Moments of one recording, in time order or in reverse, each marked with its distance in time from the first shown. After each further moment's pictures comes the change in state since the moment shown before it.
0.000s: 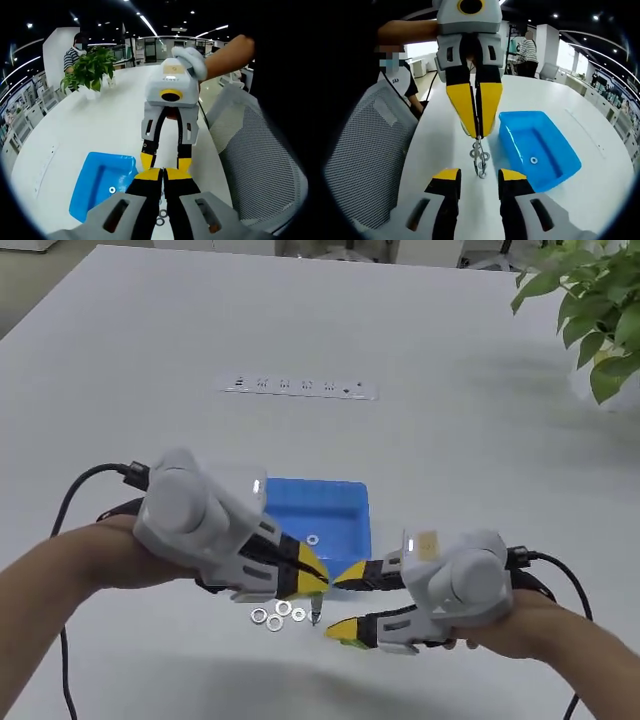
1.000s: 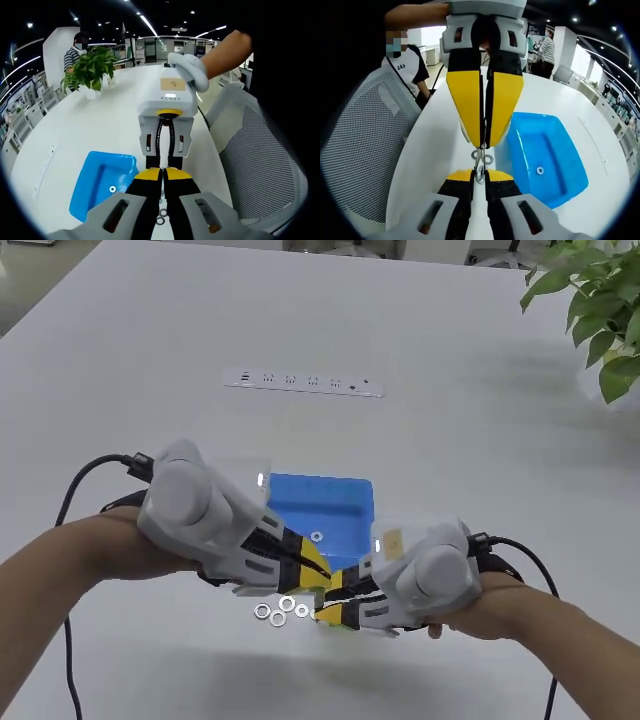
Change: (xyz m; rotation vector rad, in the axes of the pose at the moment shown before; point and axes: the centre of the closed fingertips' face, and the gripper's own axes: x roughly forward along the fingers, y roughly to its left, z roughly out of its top) left arm -0.001 0.002 -0.003 -0.003 0.000 -0.001; right arm 0.020 0.002 -0.001 -0.105 0.058 0.067
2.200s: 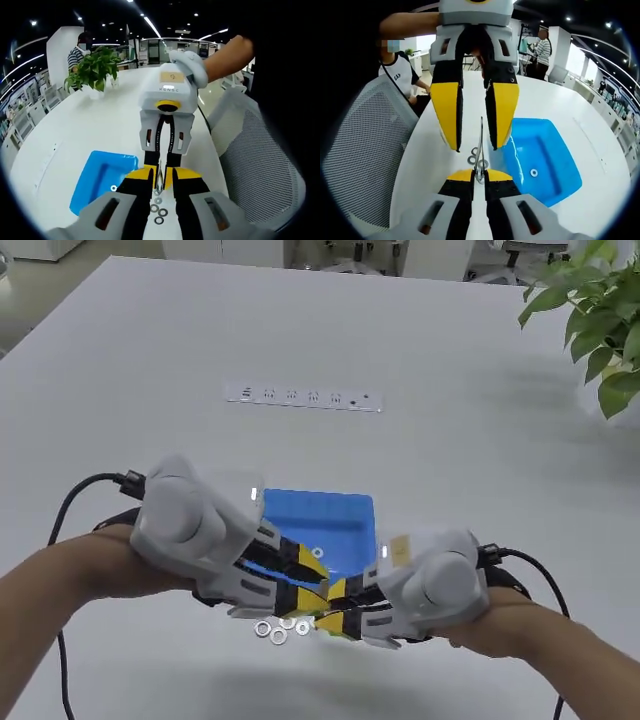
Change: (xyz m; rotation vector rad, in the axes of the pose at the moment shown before) left arm -0.007 0.002 0.005 -0.033 -0.022 0.022; right arm -0.012 -0.008 0.012 0.032 -0.030 -0.030
